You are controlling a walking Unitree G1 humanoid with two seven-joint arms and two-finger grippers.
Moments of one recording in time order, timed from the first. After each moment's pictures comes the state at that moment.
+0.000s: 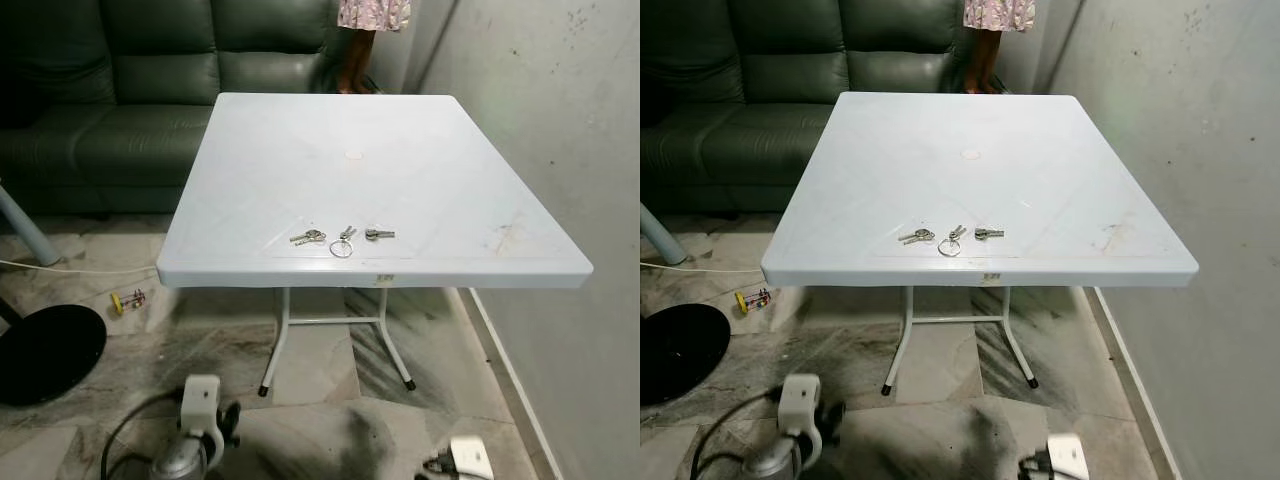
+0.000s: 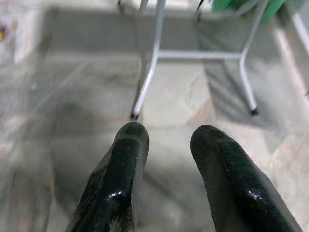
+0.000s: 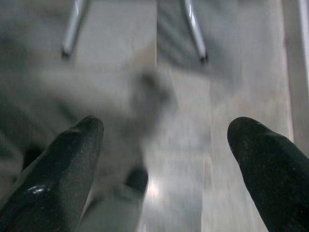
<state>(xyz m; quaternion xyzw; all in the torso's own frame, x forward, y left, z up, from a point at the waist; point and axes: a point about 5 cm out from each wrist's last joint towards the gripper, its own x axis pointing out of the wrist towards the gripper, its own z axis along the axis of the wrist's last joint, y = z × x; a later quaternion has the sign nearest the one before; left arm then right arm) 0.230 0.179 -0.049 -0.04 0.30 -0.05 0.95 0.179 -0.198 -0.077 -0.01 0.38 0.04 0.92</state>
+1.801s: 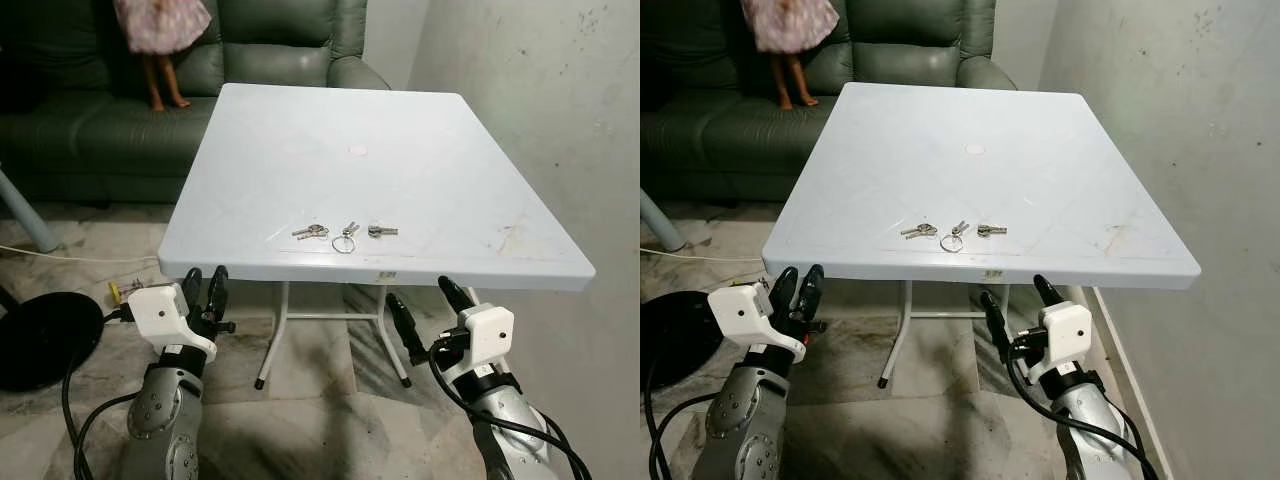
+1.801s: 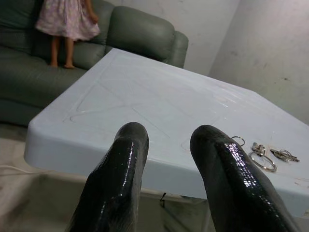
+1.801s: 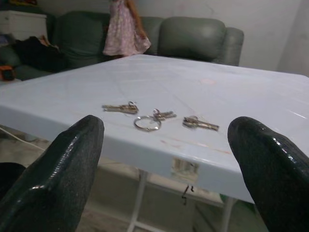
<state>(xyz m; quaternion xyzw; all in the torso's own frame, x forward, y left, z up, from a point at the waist) 0.255 0.160 0.106 -0.13 -0.06 -0.03 0.99 0.243 -0.151 0.100 0.01 -0.08 0.18 0.98</state>
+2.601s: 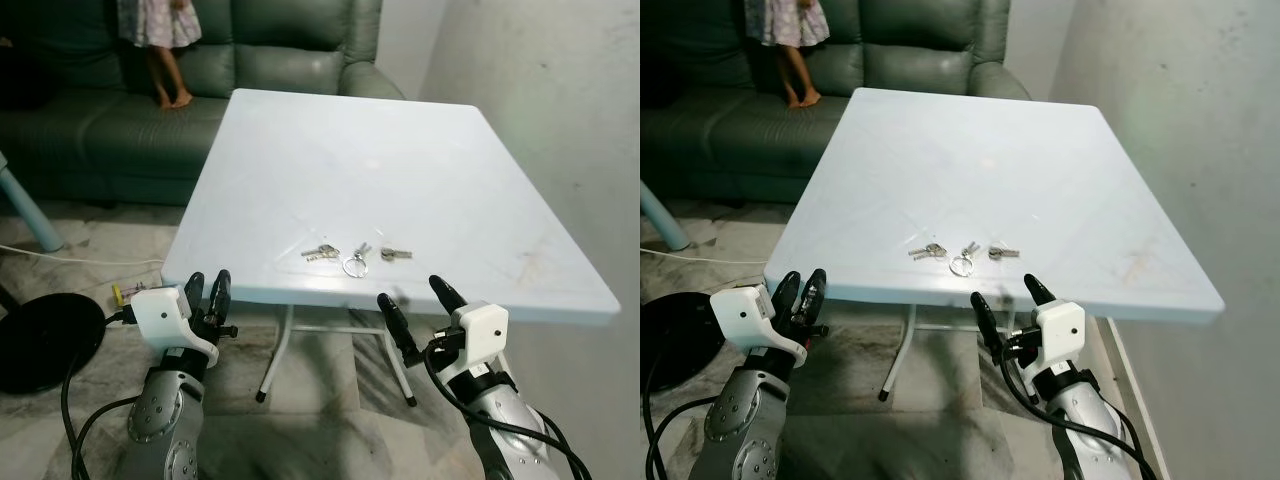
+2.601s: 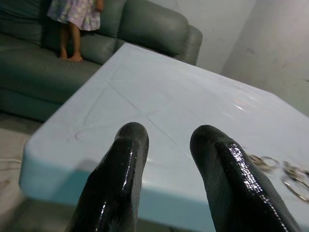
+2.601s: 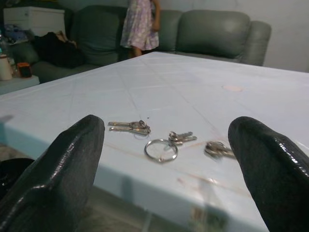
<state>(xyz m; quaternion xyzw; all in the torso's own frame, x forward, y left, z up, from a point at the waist) 0.251 0.159 0.106 -0.13 -0.04 -0.04 0.99 0.241 -0.144 0.102 0.02 -0.07 0.20 0.98</state>
